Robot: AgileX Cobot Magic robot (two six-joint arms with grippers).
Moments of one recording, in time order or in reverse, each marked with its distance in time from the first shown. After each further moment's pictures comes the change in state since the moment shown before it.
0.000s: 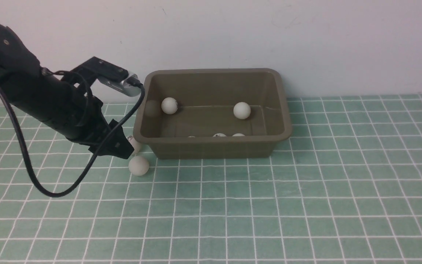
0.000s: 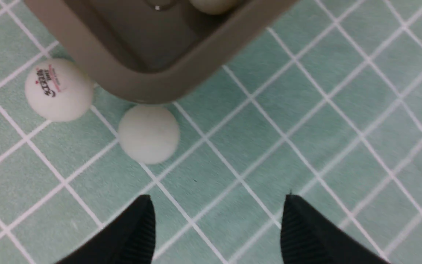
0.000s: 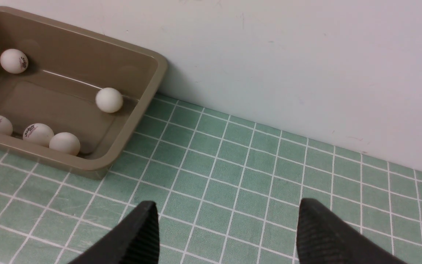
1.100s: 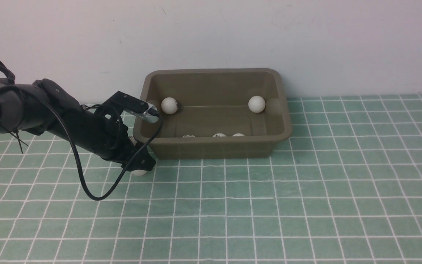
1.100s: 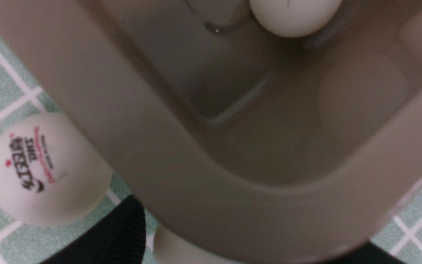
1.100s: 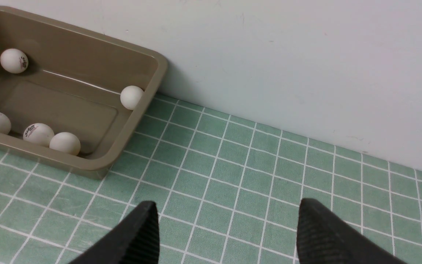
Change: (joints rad) right arm -0.001 0.000 0.000 0.002 0.000 0.000; left arm -0.001 0.302 -0.008 -0.255 -0.269 0.266
